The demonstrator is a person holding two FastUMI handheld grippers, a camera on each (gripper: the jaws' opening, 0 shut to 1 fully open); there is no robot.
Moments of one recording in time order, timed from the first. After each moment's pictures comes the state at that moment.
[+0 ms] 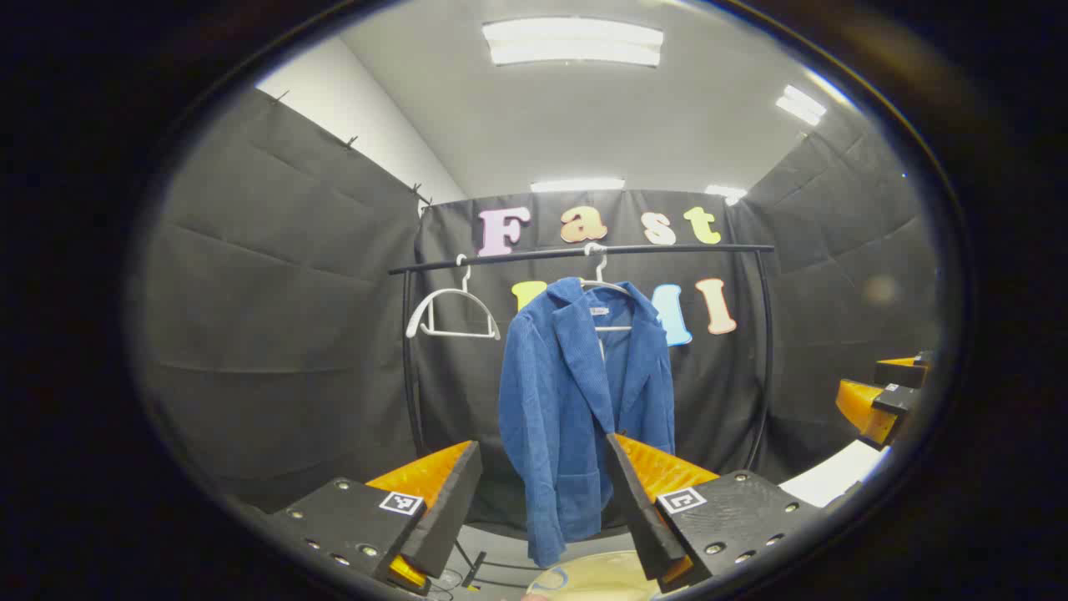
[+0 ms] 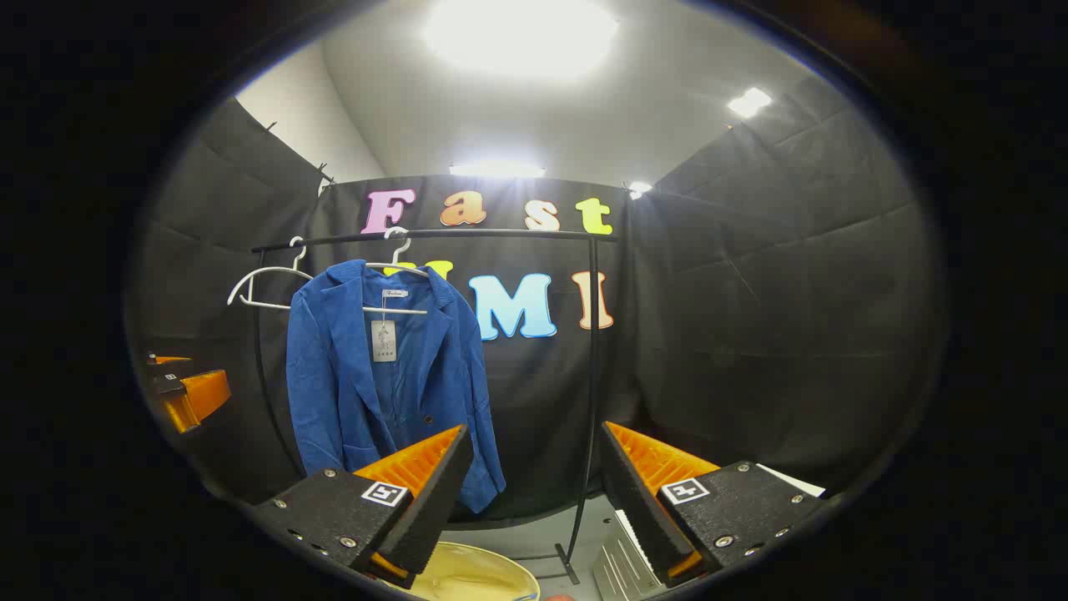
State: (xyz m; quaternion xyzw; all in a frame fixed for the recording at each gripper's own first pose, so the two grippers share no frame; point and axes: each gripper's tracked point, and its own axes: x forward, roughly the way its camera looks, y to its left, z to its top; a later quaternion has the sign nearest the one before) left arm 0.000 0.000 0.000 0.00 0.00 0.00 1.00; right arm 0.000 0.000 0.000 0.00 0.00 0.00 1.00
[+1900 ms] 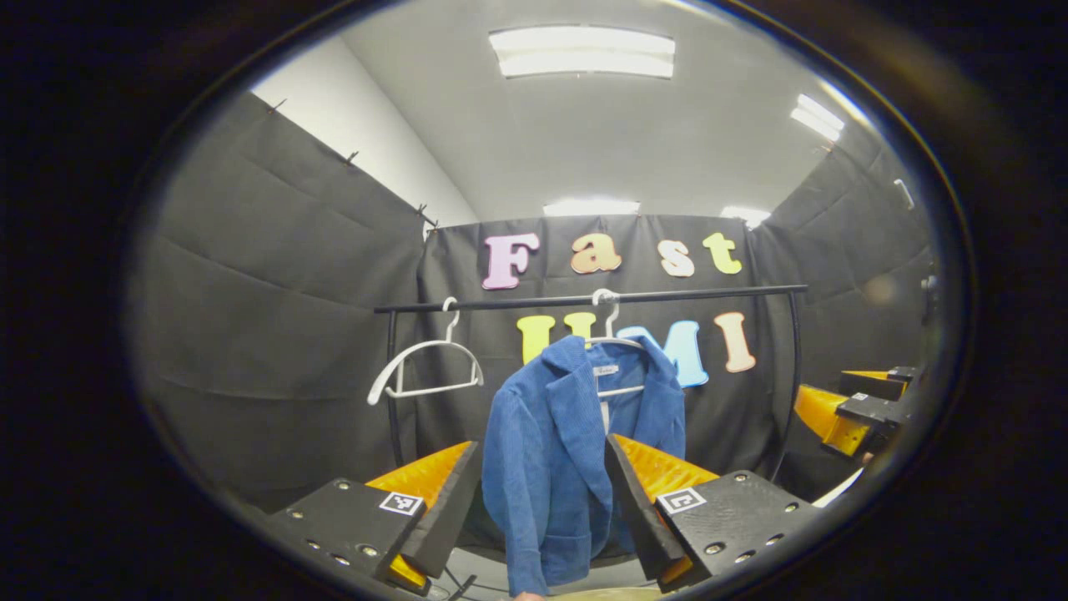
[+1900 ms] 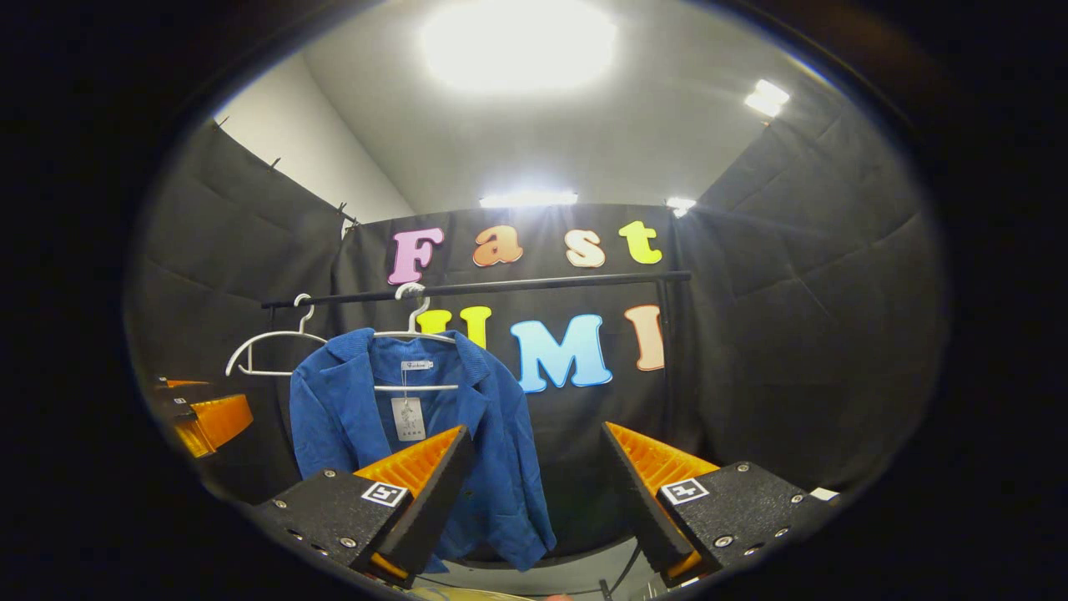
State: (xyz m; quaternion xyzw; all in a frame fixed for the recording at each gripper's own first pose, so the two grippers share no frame) left arm 0.113 -0.027 0.088 0.00 -0.05 0.03 1.00; right arm 0.139 0.055 0.088 0.03 -0.06 0.10 0.99
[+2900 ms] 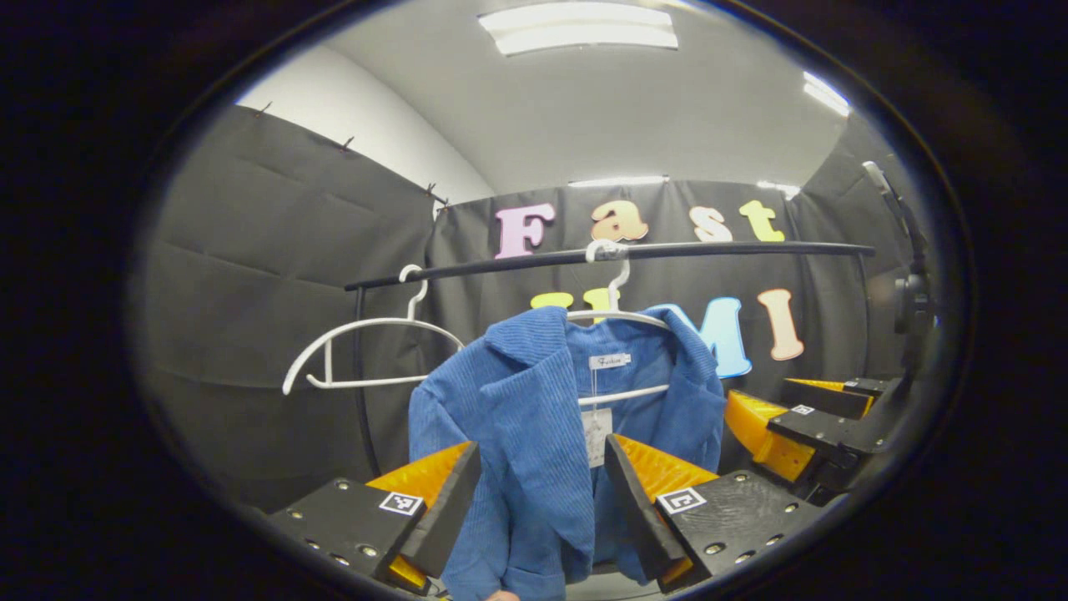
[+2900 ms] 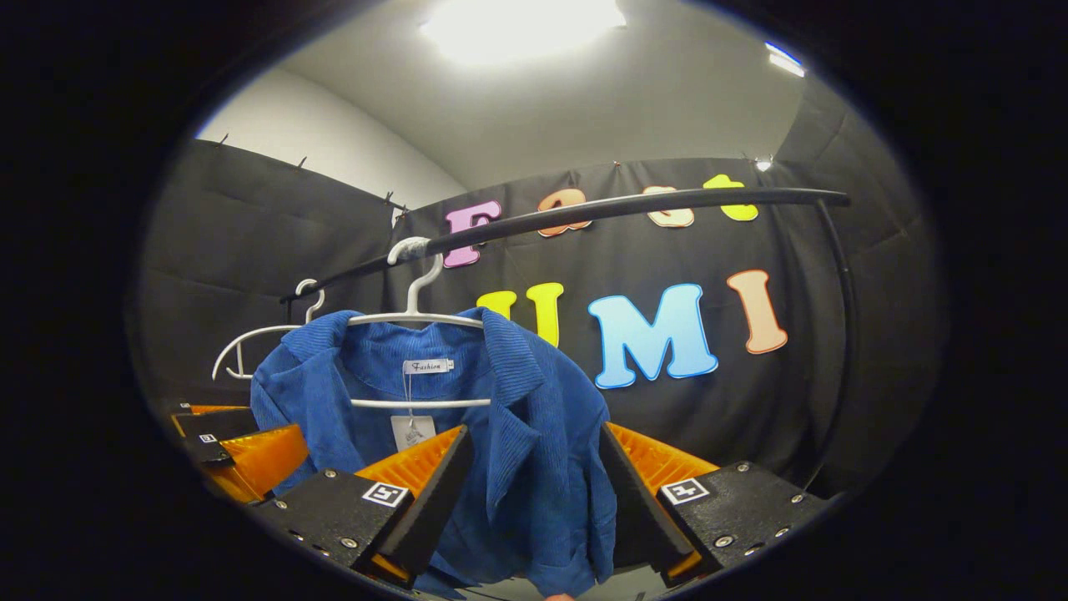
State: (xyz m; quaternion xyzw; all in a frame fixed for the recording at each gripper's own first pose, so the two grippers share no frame) left arm 0.260 -0.068 0.049 0.00 0.00 0.10 0.99; right arm 0.313 0.153 0.069 0.04 -0.03 0.25 0.97
